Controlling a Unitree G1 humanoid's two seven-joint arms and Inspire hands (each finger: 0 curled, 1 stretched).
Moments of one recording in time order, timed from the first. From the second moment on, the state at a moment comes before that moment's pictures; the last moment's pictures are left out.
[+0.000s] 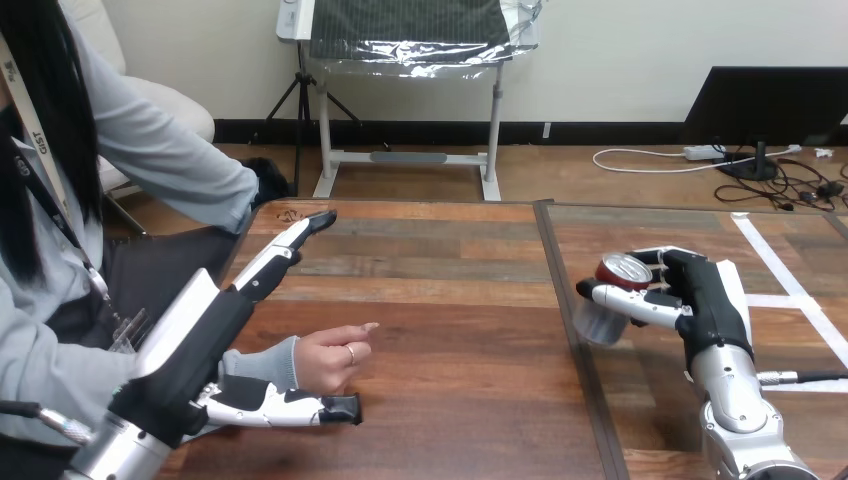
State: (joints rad) left arm -0.01 0.41 0.13 0.44 0.20 -0.94 -0.29; right arm -0.62 -0.28 -0.13 1.33 -0.12 -0.48 -0.13
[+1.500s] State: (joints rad) left arm -0.15 0.55 0.07 0.48 0.40 -0.88 -0.21; right arm -0.62 -0.27 -0.12 1.23 -0.11 -0.61 -0.06
